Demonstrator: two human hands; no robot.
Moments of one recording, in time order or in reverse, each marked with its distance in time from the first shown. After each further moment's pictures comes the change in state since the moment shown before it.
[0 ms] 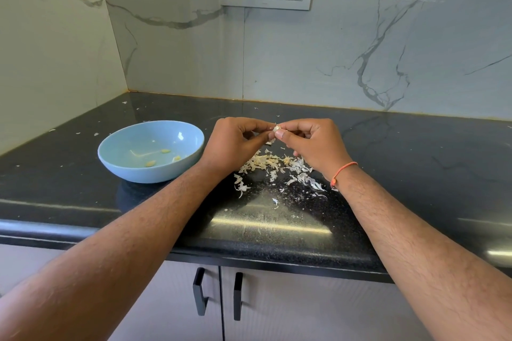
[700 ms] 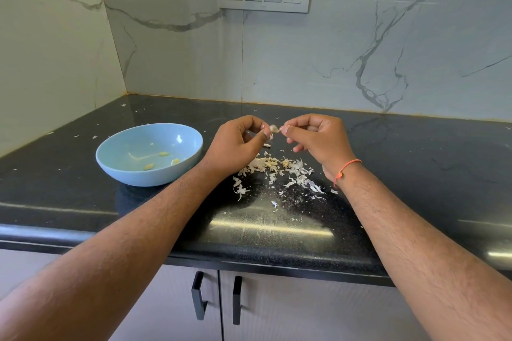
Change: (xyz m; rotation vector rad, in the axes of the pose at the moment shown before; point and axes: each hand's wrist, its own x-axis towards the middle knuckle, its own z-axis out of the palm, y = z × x) left_hand 0.004 -0.009 0.007 -0.159 -0.041 -0.195; right_hand 0.008 -0.002 -0.004 0.289 0.076 0.199
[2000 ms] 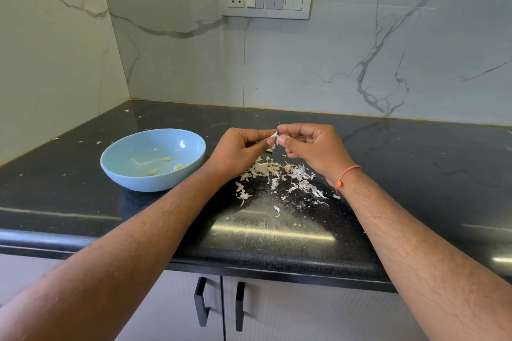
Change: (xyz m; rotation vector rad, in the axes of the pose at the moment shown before) left_hand 0.001 0.001 -0.001 -0.072 -0.097 -0.002; right_hand -0.001 0.005 0.001 -0.111 -0.140 -0.079
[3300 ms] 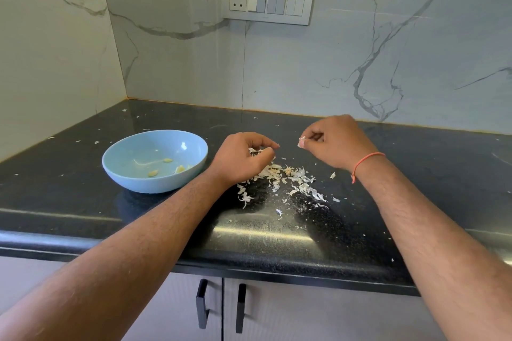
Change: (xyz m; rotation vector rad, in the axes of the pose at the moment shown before) left_hand -0.003 0.002 -0.002 0.222 0.007 0.008; right_hand 0.015 -0.034 -0.036 -0.878 -0.048 -0.089
